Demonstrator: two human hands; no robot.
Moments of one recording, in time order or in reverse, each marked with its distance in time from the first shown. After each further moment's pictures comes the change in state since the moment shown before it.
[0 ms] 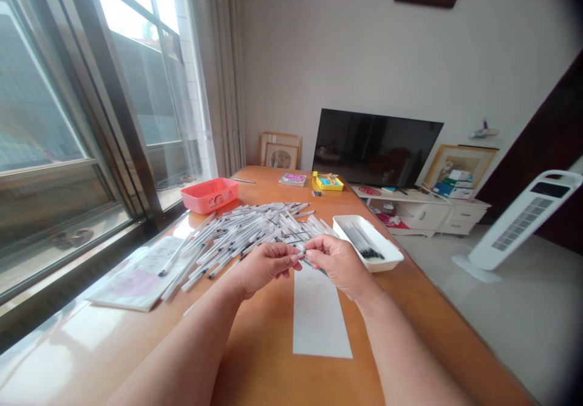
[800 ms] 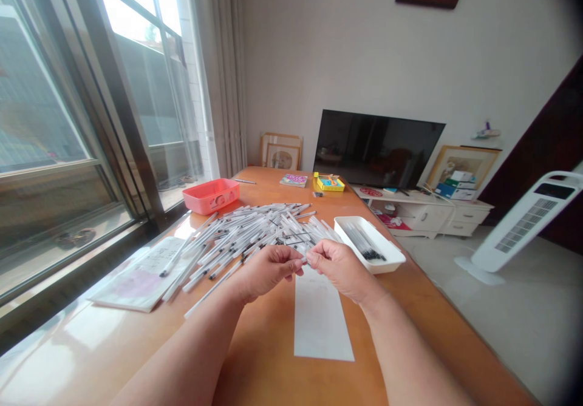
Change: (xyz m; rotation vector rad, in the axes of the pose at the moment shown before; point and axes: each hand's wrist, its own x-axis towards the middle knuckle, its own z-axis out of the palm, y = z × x) left_hand 0.000 0.001 0.007 0.087 0.014 0.000; right_hand -0.003 0.002 -0.007 -0.194 -0.082 -0.001
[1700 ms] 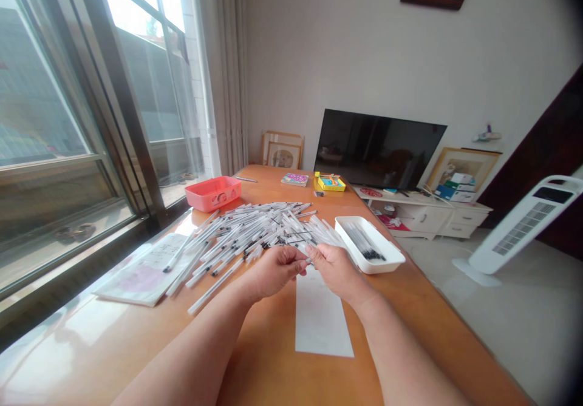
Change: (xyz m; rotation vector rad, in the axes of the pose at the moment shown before) left_hand 0.005 -0.009 0.008 0.104 0.032 0.076; right_hand 0.002 0.011 0.009 -0.350 0.132 -0.091
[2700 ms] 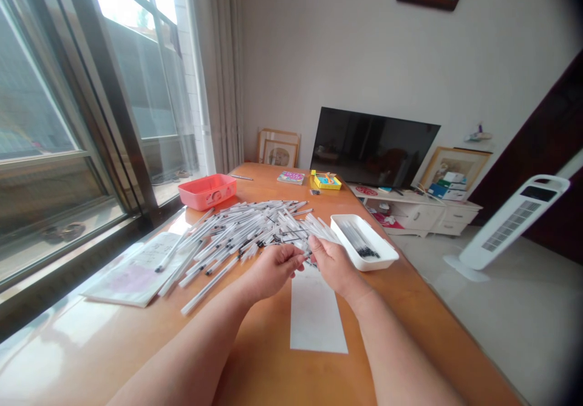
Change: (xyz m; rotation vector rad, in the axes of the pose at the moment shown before) left_hand 0.001 0.001 0.007 0.094 0.061 0.045; right_hand 0.004 0.002 -0.004 0.050 0.017 0.055
